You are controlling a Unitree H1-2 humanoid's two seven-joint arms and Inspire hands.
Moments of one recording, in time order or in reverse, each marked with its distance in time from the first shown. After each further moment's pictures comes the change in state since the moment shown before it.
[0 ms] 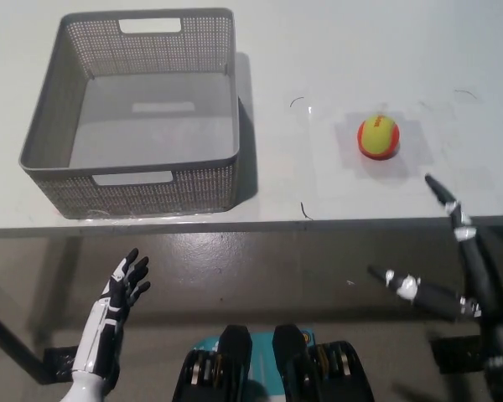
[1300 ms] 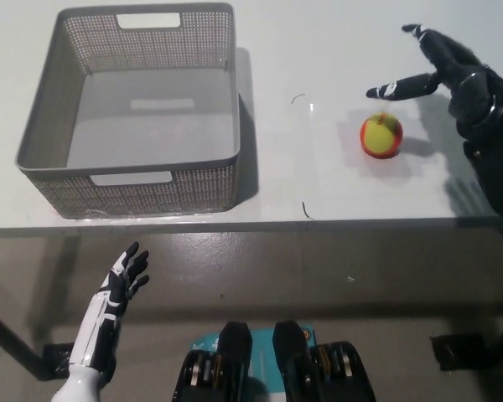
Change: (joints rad) left_arm -0.024 0.027 -0.003 0.000 0.004 -0.002 -0.016; right_arm -0.940 -0.123 0.227 1.062 -0.208 0.393 0.208
